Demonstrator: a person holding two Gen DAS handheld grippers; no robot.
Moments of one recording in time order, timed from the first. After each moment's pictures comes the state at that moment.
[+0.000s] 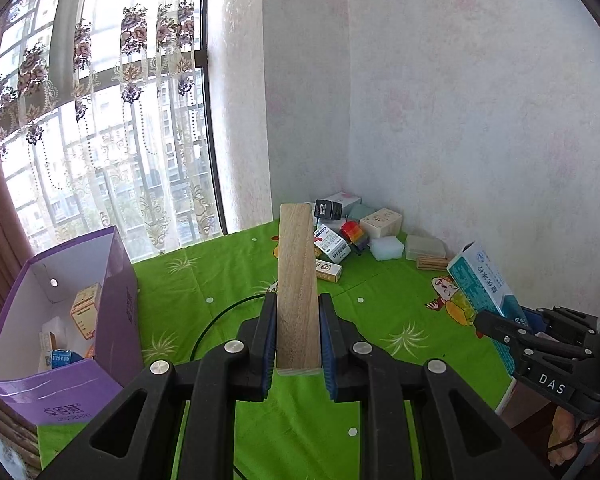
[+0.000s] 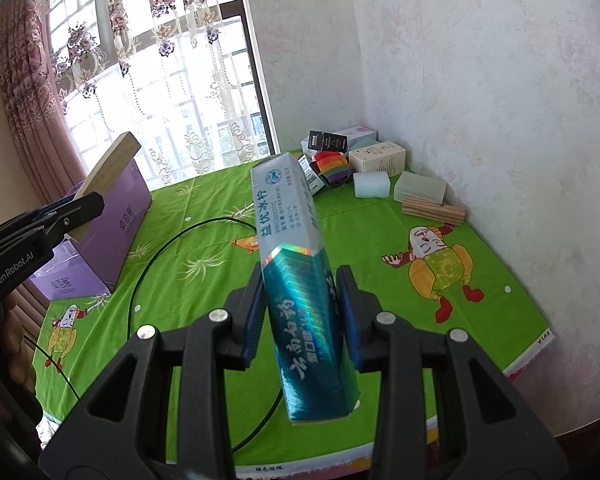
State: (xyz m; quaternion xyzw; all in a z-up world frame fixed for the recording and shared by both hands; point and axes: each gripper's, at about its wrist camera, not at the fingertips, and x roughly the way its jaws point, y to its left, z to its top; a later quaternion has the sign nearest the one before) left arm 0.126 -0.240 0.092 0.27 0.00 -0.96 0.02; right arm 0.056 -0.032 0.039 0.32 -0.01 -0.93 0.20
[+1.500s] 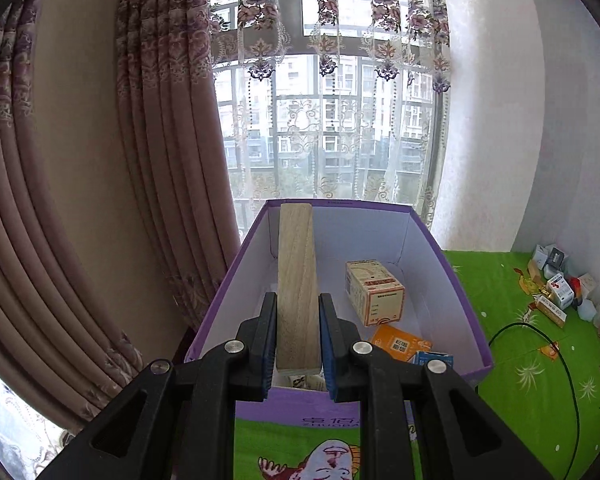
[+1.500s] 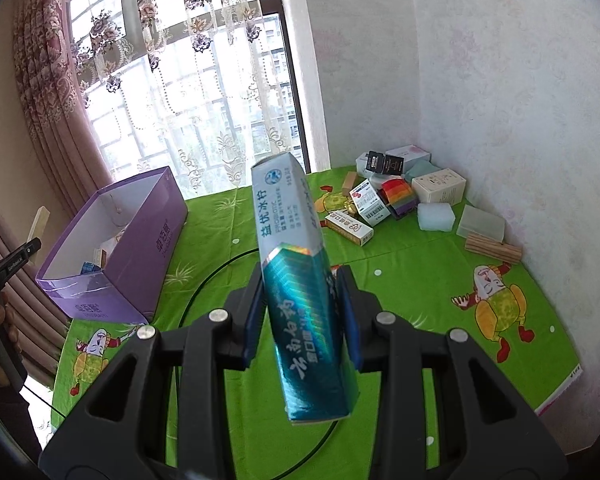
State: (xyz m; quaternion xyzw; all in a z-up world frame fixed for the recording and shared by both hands) left arm 0.195 -0.517 0.077 0.26 0.09 -0.91 0.32; right arm 0.032 -0.121 0.069 0.32 0.01 -0.92 0.24
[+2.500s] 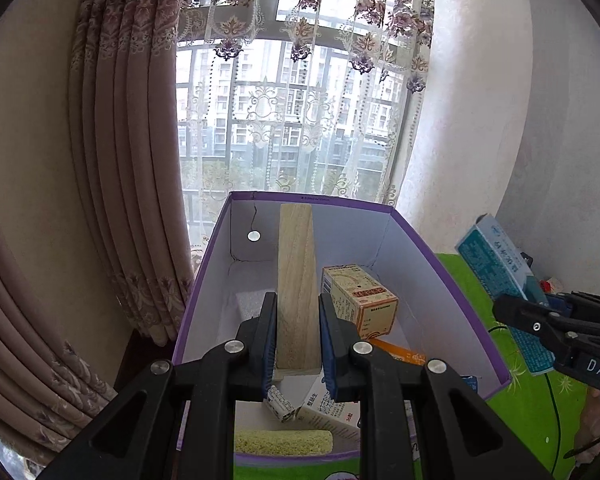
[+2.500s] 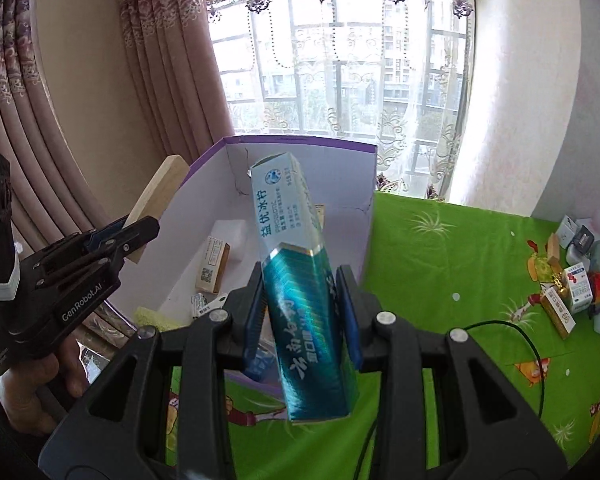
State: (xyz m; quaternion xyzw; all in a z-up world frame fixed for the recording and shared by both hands) left arm 0.168 -0.576 0.058 0.26 0.13 -0.93 0.21; right arm 0.043 -0.411 0.052 0.33 0.13 -0.83 0.42
